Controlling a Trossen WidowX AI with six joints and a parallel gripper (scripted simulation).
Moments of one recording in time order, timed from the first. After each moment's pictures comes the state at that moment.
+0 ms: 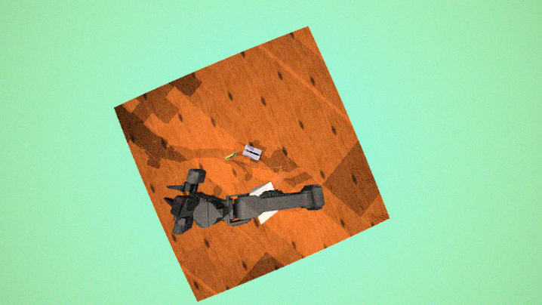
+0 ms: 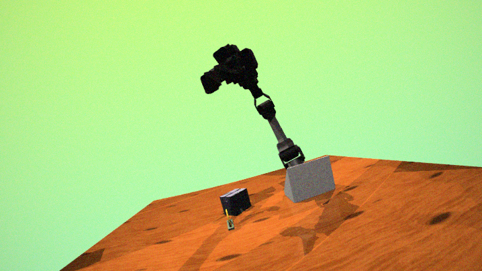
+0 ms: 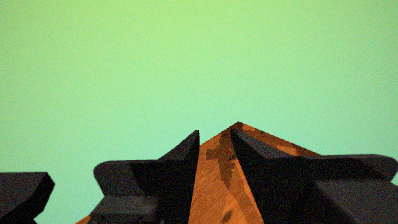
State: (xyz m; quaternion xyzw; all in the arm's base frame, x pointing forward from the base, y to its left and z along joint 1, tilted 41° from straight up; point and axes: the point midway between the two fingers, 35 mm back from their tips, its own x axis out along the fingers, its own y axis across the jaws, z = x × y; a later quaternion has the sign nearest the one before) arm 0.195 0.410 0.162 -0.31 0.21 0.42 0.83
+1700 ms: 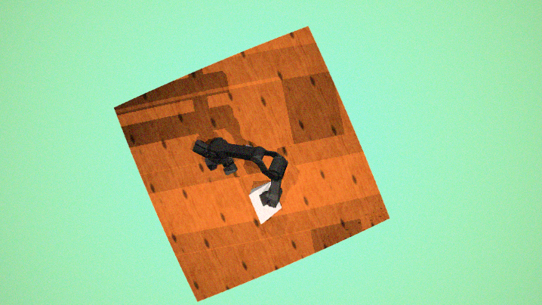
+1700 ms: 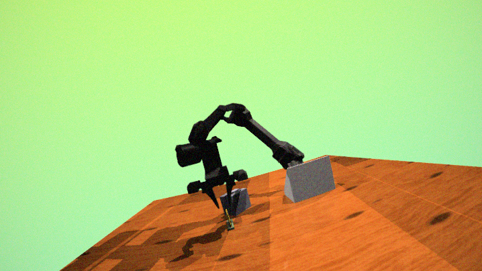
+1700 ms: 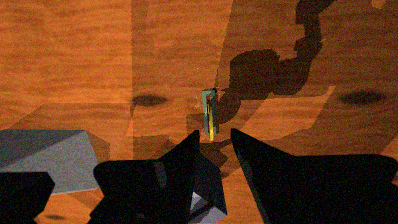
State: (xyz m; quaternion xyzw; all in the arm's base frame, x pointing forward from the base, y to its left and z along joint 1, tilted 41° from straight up) arm 0.293 0.109 -0.037 -0.67 0.61 0.32 0.28
